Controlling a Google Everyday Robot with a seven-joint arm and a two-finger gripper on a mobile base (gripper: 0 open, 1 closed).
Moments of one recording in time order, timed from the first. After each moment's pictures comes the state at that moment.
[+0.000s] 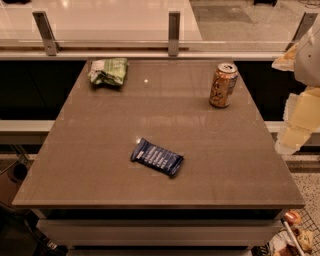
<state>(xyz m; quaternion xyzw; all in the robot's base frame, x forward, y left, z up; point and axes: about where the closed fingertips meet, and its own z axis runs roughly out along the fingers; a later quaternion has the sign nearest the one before) 0.438 -0.215 0.984 -0.60 0.78 -0.04 0.17</state>
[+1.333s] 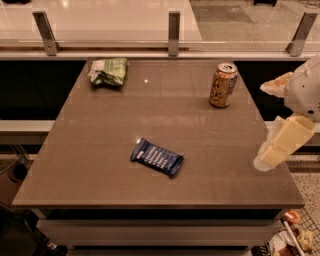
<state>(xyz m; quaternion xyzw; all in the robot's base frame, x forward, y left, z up) 0.439 -0.196 0.939 -0.57 0.78 0.05 0.25</state>
